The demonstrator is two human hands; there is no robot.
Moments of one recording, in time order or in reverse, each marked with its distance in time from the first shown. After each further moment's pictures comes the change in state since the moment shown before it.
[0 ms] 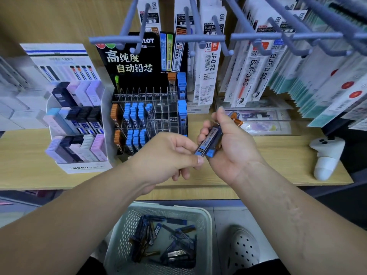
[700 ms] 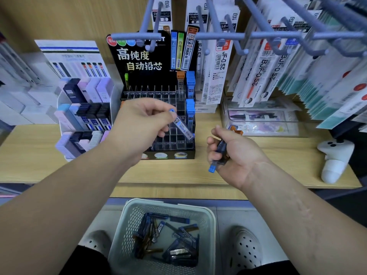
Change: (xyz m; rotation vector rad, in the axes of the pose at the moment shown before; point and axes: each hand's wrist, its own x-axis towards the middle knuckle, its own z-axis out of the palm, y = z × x) left_hand 0.010 0.009 -0.047 -0.105 0.483 0.235; right_hand 0.002 0.004 -0.008 -0.168 0.109 0.223
